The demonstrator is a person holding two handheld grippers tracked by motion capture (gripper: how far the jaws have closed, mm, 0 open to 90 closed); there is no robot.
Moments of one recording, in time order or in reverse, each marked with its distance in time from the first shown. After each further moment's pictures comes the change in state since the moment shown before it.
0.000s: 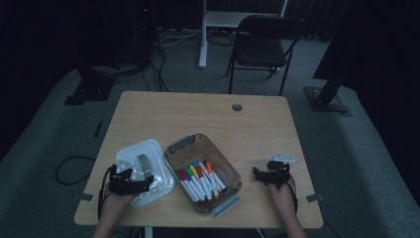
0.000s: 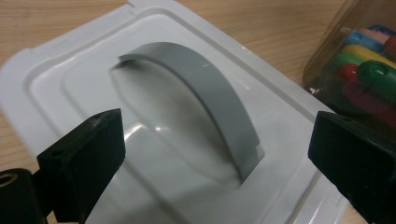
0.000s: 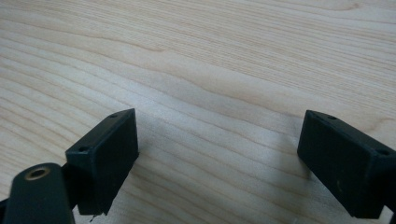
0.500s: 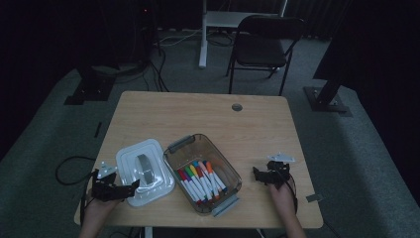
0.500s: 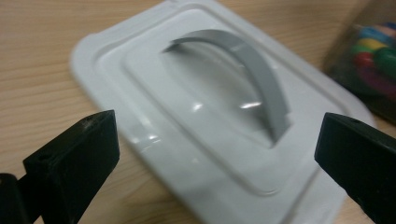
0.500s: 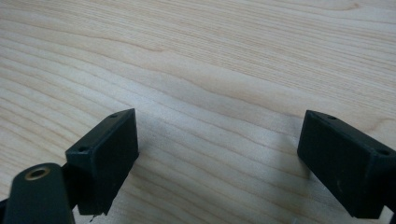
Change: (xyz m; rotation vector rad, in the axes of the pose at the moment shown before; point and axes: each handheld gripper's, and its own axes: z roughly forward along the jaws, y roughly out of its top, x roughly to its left) left arm 0.024 -0.012 -0.034 -0.003 0.000 -0.015; right arm 0.000 0.000 0.000 0.000 0.000 0.000
